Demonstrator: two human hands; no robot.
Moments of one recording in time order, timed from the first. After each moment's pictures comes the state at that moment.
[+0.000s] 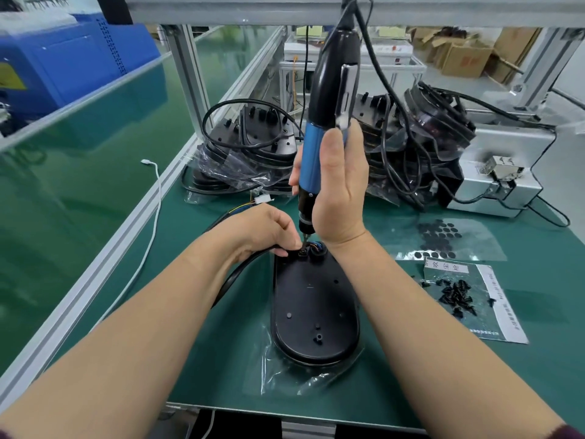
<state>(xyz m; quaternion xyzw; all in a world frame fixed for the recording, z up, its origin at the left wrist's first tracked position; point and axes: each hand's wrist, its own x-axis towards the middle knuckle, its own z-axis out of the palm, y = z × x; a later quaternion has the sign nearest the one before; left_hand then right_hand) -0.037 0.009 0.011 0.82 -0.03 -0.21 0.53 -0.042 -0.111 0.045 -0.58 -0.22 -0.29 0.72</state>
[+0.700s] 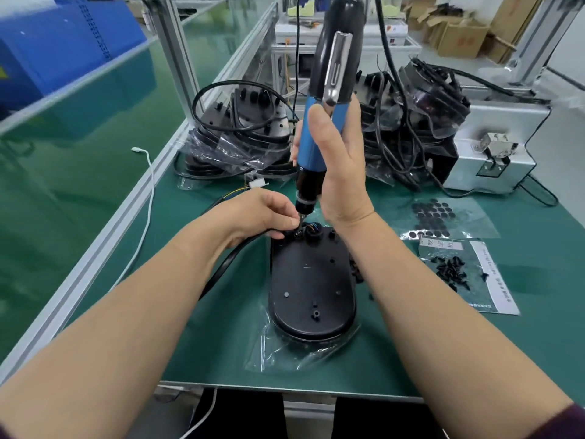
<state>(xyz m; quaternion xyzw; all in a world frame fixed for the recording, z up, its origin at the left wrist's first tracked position) -0.037 0.014 0.004 0.82 -0.07 -0.20 0.53 -0.050 -0.124 0.052 -0.54 -0.23 -0.17 0.79</state>
